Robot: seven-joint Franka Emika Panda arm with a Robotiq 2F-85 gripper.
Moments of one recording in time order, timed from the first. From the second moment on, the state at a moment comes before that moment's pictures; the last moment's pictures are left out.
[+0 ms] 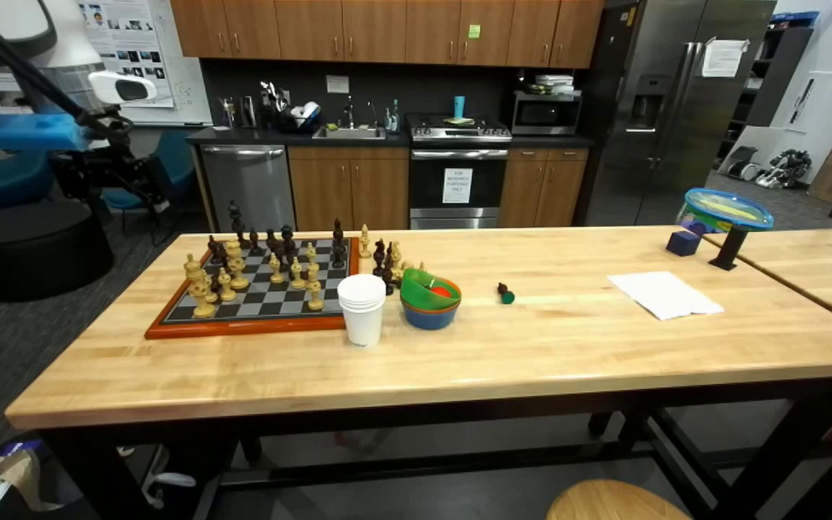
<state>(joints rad) -0.01 -0.54 0.02 -2.46 -0.04 2.02 -0.01</state>
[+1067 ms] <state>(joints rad) -0.10 -0.18 -0.26 -2.13 -0.04 2.07 -0.43</state>
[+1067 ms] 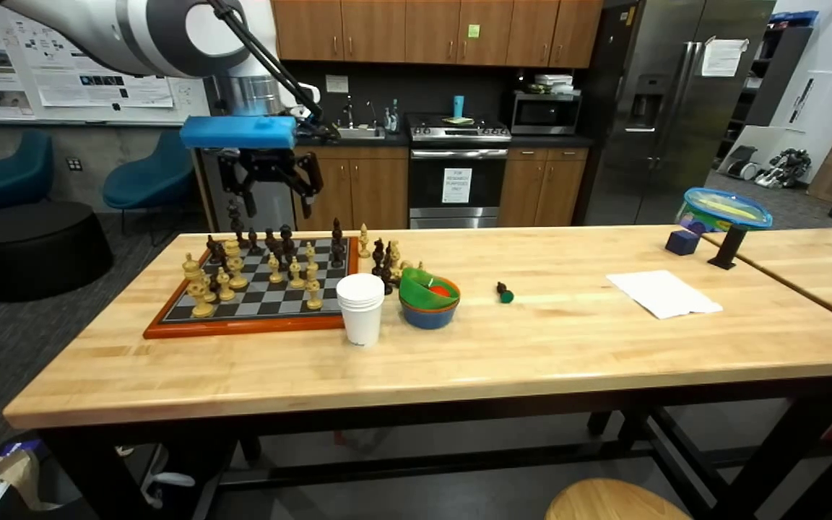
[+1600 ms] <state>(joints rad) -0.11 -0.11 -0.25 -2.07 -0.04 2.07 -0.44</state>
